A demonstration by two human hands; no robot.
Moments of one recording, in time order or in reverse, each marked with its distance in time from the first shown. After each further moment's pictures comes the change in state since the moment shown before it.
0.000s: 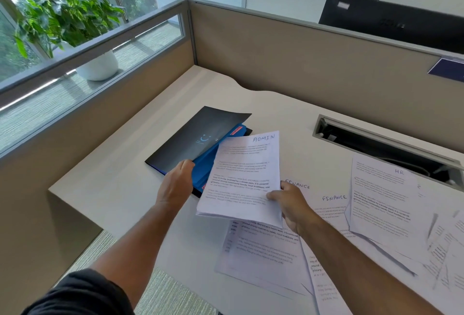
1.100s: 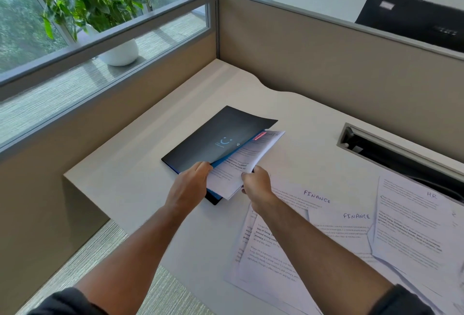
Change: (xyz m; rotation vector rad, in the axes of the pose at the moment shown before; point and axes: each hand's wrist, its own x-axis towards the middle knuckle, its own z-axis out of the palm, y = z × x) left_hand -0.006 0.005 -0.022 -0.060 0.010 0.071; right_hand 0.073 -0.016 0.127 -0.185 0.064 -0.053
